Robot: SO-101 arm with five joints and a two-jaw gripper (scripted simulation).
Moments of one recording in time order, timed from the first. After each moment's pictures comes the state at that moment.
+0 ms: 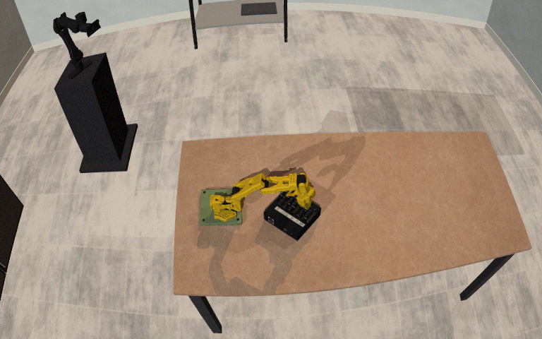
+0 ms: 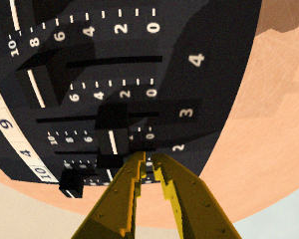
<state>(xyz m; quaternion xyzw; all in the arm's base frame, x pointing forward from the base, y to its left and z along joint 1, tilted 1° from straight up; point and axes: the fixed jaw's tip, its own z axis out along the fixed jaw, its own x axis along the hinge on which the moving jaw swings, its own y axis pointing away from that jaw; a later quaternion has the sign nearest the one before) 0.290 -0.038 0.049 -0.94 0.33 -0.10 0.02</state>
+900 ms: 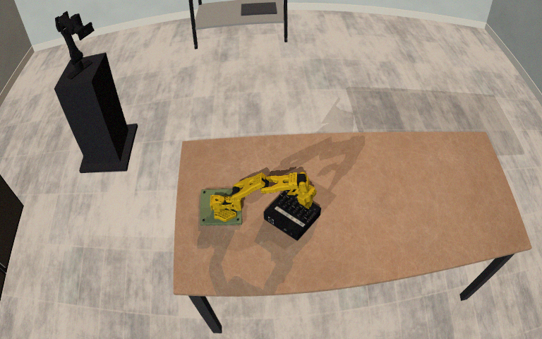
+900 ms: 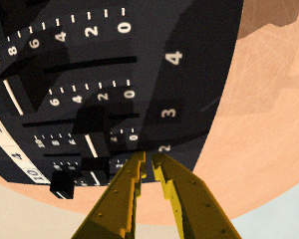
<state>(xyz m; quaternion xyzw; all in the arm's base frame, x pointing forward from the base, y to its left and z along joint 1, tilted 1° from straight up) 0.295 -0.033 0.049 -0.93 0.34 -0.11 0.03</state>
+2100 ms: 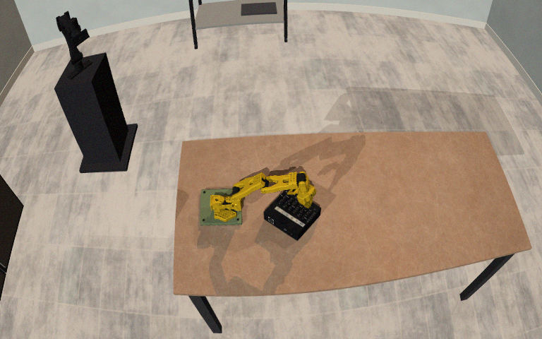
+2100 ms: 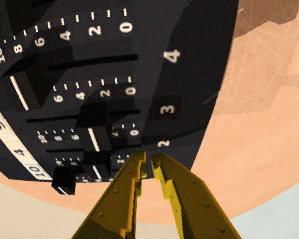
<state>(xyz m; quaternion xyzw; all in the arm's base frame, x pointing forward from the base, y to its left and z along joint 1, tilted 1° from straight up) 0.294 -0.033 0.052 -0.93 0.34 -0.11 0.03</state>
